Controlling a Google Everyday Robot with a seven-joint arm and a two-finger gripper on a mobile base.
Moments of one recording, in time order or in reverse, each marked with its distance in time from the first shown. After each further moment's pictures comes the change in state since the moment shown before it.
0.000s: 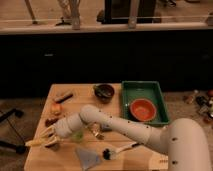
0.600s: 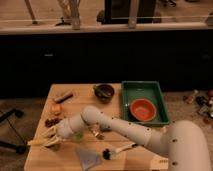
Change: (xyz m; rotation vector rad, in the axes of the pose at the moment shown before) arm 0.009 0.003 -0.002 0.009 -0.024 0.046
